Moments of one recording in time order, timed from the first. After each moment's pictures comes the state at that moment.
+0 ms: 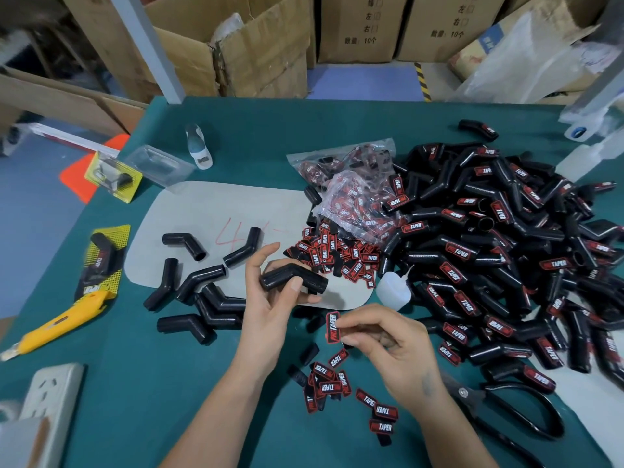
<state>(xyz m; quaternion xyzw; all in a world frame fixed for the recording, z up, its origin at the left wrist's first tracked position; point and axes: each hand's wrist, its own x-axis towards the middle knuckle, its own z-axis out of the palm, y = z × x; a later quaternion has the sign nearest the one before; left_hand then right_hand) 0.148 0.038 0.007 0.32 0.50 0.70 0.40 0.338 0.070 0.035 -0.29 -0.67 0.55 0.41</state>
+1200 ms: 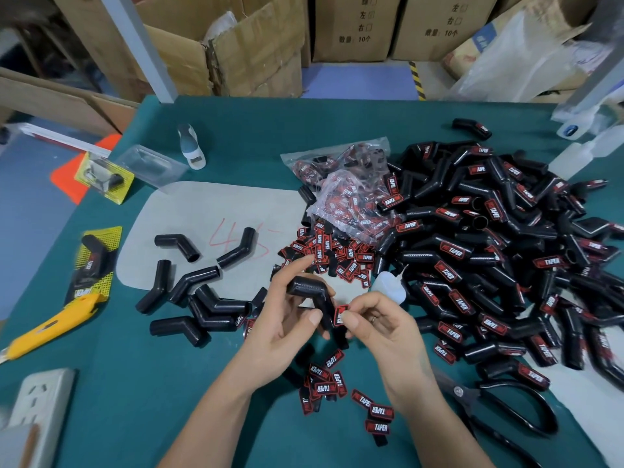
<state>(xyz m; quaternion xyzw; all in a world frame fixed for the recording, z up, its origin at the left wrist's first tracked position) 0.150 0.024 0.018 0.51 0.47 0.58 0.44 0.332 0.073 0.031 -0.37 -0.51 0.68 0.38</state>
